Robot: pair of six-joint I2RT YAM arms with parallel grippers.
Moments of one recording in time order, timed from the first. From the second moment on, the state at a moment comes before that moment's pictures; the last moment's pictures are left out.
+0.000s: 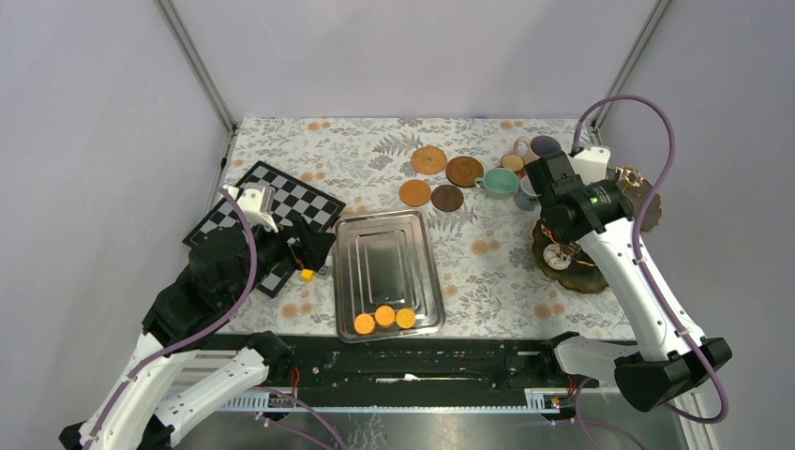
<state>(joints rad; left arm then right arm) -0.67 0.59 1.06 -0.76 -0.18 -0.42 0.39 1.20 1.40 -1.33 0.81 0.60</state>
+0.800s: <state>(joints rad) -0.67 0.62 1.06 -0.76 -0.17 -0.42 0.39 1.05 1.48 -1.18 0.36 0.31</state>
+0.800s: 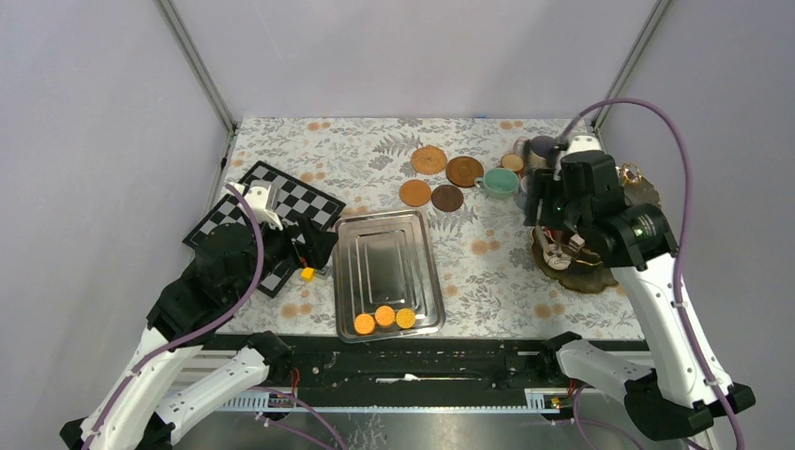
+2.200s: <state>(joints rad) -0.67 0.60 1.06 -0.77 -0.21 -0.44 1.44 1.62 1.19 -0.96 0.26 0.18</state>
